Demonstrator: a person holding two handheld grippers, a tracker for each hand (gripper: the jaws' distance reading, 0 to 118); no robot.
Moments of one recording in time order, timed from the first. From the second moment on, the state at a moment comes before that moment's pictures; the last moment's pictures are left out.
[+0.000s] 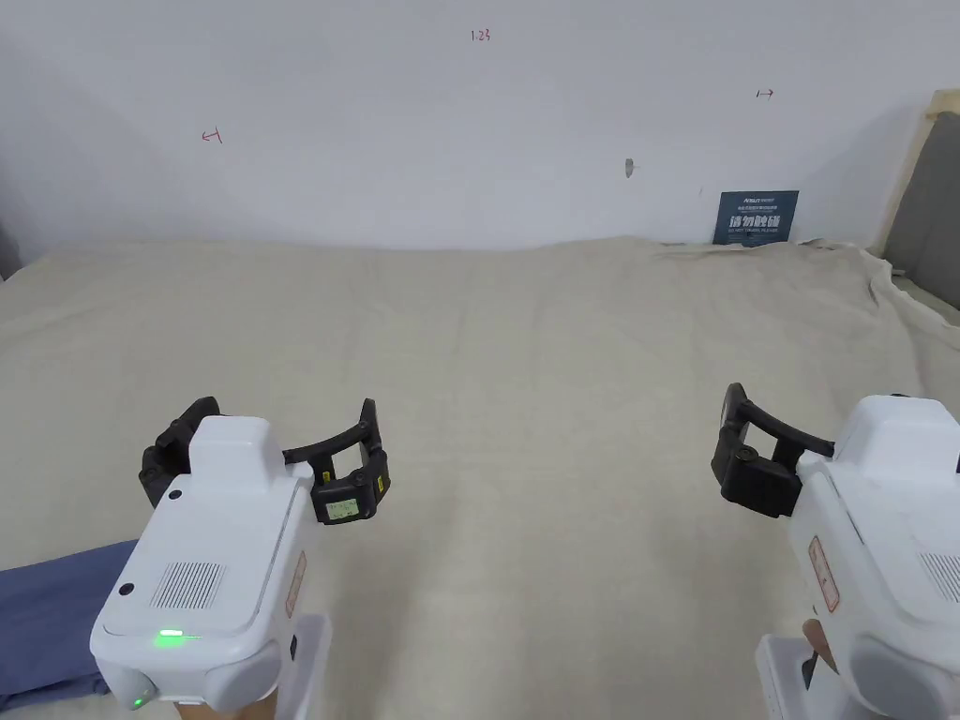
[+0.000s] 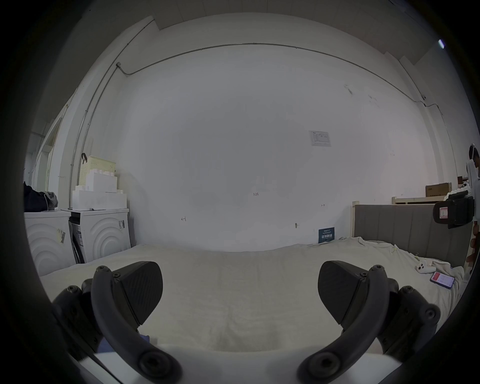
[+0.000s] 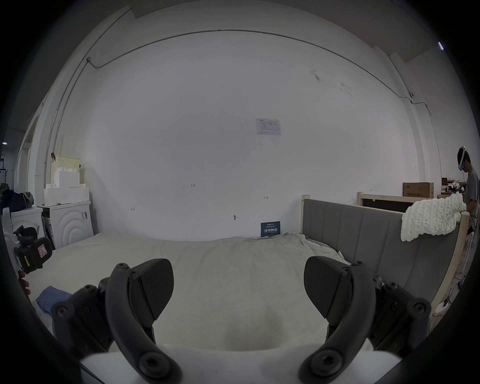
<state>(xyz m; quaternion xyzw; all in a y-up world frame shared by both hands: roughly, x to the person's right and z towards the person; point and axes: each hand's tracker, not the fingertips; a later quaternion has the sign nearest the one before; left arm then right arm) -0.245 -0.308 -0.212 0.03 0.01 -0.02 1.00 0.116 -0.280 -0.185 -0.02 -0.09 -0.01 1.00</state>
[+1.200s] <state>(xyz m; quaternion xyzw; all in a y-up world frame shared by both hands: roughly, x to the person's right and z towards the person) -0.241 -0.309 -0.211 0.03 0.01 -0.03 1.00 0.117 -0.280 -0.180 -0.02 -0.08 0.00 1.00</state>
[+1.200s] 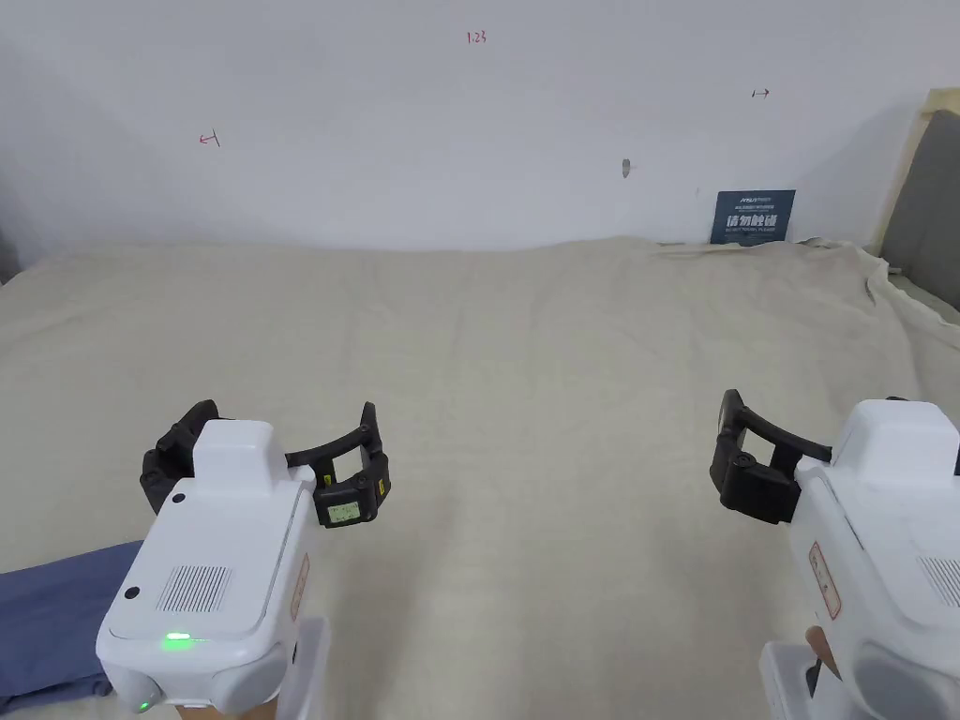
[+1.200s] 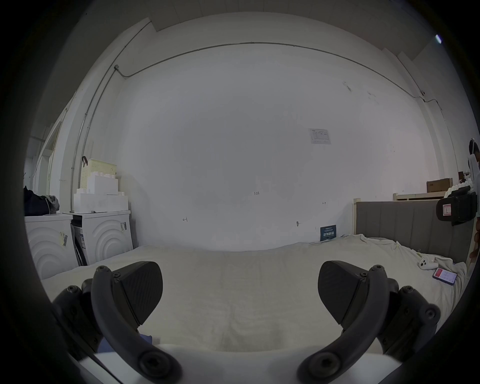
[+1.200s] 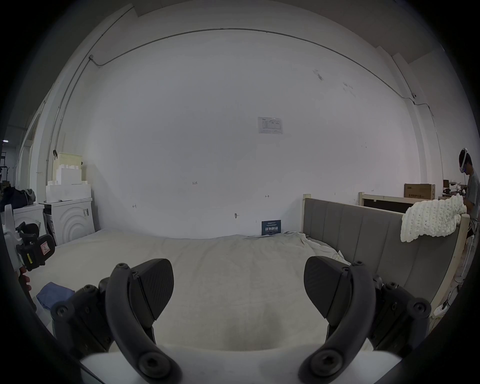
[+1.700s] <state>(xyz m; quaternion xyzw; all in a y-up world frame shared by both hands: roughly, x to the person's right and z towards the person) -0.242 -0.307 -0.208 0.04 0.01 -0.03 1.00 0.117 -0.280 -0.180 -0.02 -0.08 0.00 1.00</state>
